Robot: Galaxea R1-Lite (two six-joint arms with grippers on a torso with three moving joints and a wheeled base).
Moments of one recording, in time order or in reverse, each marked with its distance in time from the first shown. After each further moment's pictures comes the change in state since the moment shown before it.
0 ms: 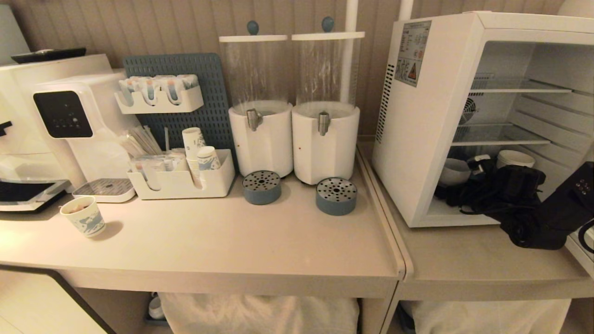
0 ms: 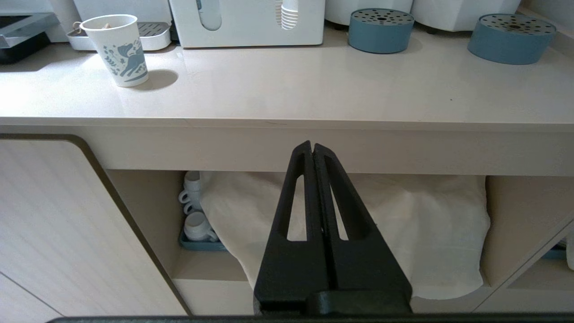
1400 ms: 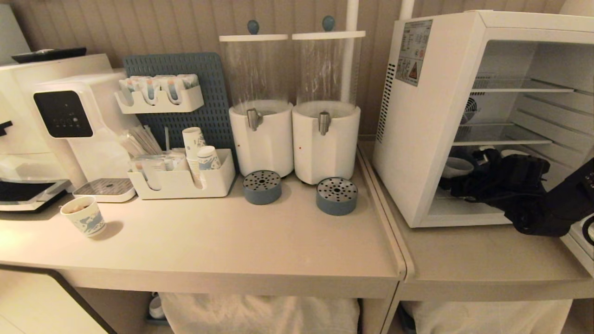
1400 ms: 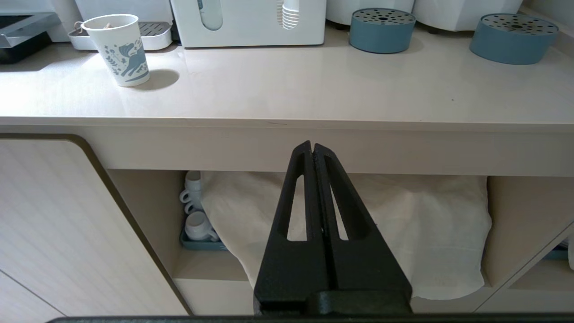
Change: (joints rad) left arm 0.000 0.000 0.000 0.000 0.000 0.000; right arm -0.034 -0.033 -0.100 0.109 0.001 0.018
